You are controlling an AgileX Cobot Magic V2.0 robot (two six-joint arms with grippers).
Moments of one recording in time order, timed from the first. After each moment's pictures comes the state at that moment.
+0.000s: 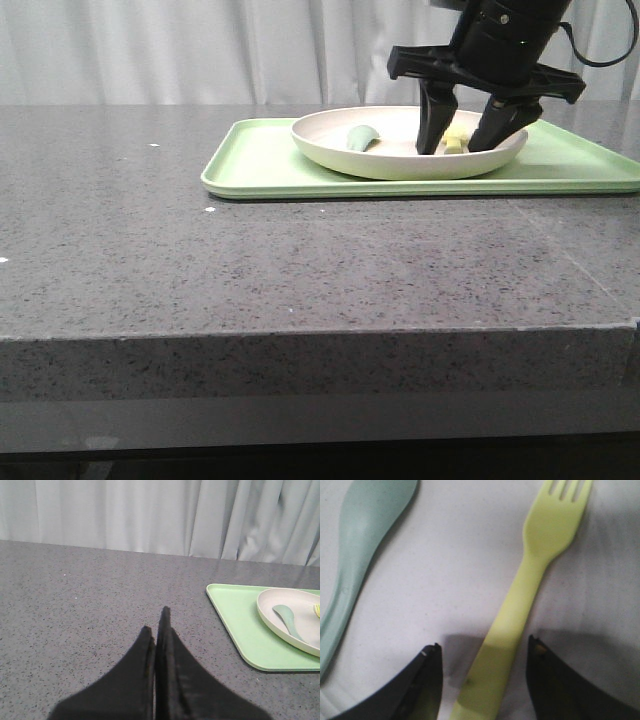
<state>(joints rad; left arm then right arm) -0.12 0.38 -0.53 -0.05 0.38 -0.08 0.27 1.90 -1.58 0.14 0.80 0.15</state>
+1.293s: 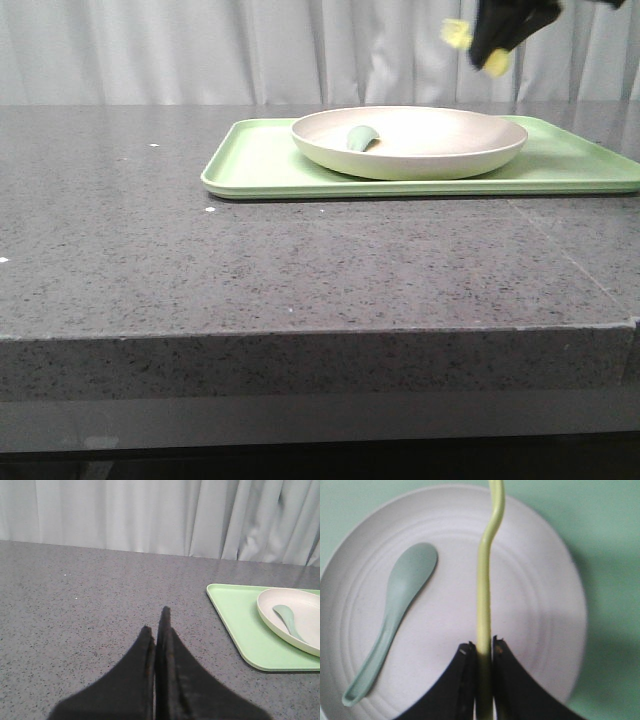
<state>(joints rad) -0.12 0.38 -0.53 -0.05 0.38 -0.07 0.17 1.80 -1.71 0.13 0.88 0.15</state>
